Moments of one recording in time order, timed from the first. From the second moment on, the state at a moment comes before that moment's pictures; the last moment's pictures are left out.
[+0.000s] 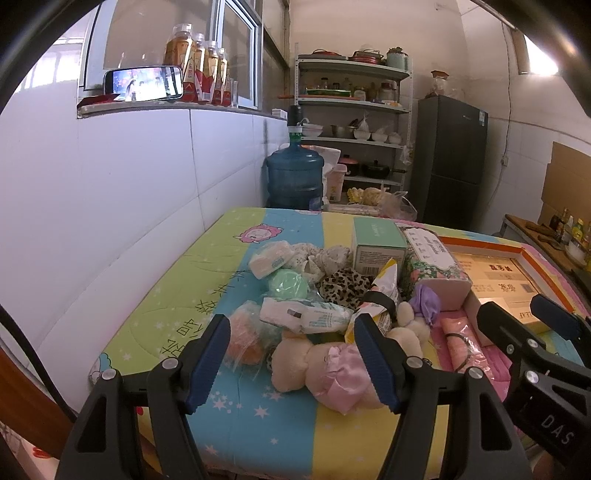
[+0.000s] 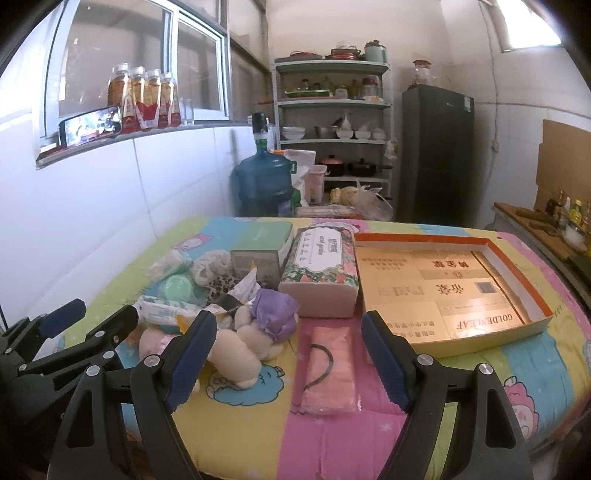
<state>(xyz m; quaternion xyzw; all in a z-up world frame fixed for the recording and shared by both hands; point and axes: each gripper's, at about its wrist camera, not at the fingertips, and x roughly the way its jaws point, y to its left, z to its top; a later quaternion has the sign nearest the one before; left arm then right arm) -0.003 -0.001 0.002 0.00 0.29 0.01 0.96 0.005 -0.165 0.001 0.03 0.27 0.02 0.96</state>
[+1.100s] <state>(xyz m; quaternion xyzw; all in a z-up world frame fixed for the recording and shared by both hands) -0.006 -0.006 -0.003 0.00 0.29 0.00 0.96 0.005 -0.162 0.000 0.03 0.27 0.03 0.96</state>
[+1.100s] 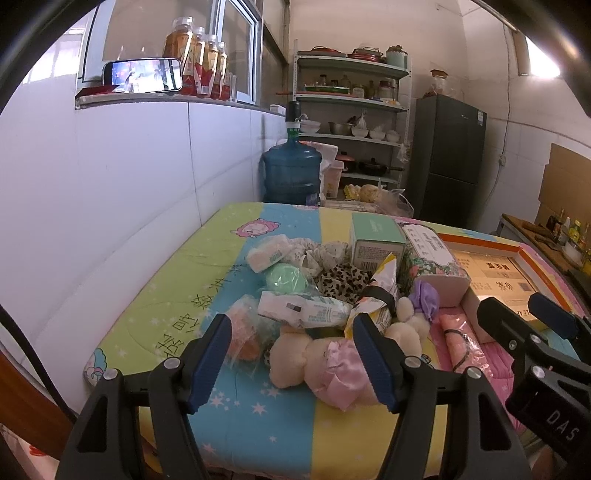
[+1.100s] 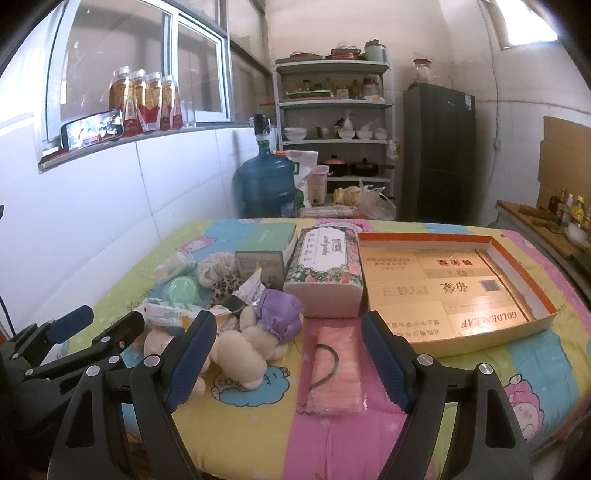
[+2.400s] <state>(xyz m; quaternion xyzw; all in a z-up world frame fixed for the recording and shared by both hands) -0.008 0.026 -0.020 -0.04 0.30 0.01 0.95 0.015 -0.153 -0.028 0.06 0.31 0.08 0.94</state>
